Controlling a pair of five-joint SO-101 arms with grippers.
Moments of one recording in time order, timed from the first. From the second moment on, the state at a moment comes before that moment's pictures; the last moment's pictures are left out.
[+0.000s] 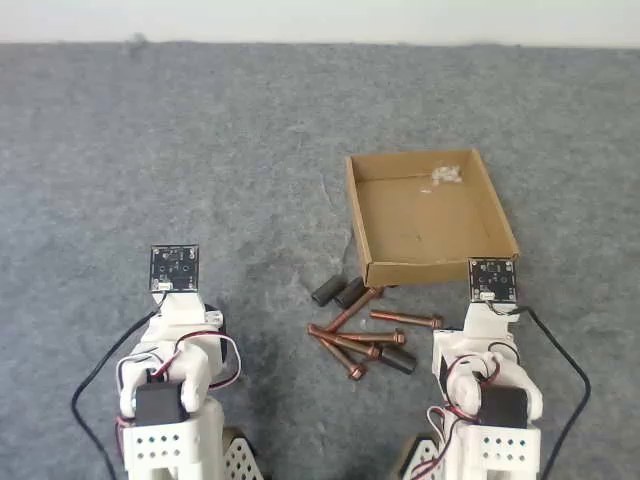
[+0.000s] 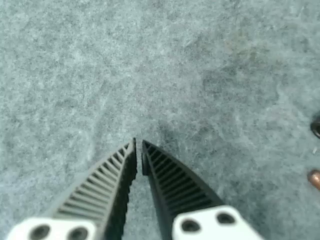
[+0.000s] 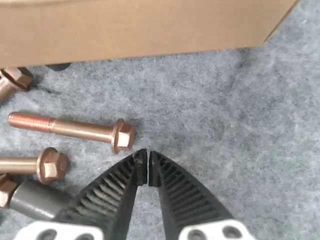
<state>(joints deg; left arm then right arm) -11.4 -103.2 97.5 72.0 2.7 0.7 -103.2 95.5 75.0 1.9</state>
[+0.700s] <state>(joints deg) -11.0 -103.2 94.5 60.1 2.7 5.5 -103.2 95.2 71.6 1.9</state>
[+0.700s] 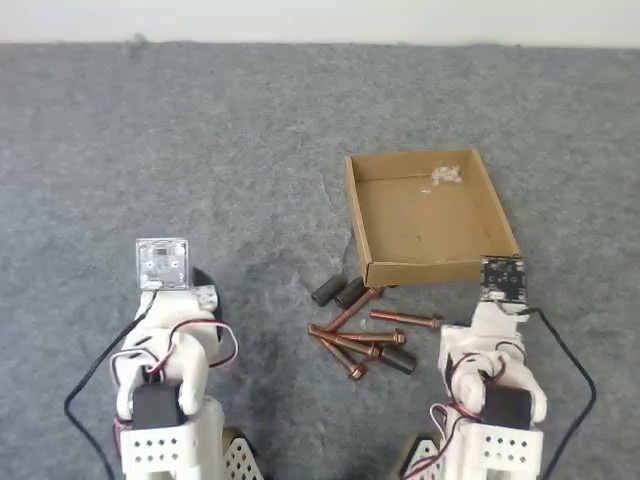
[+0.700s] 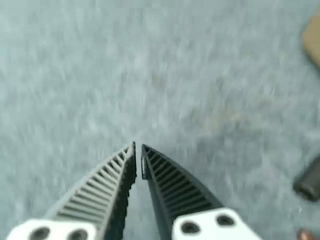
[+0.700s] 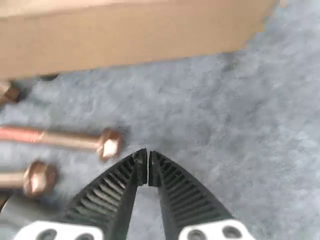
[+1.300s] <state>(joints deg) 6.6 -96.3 81.4 47.1 8.1 7.6 -103.1 95.5 64.3 14.8</state>
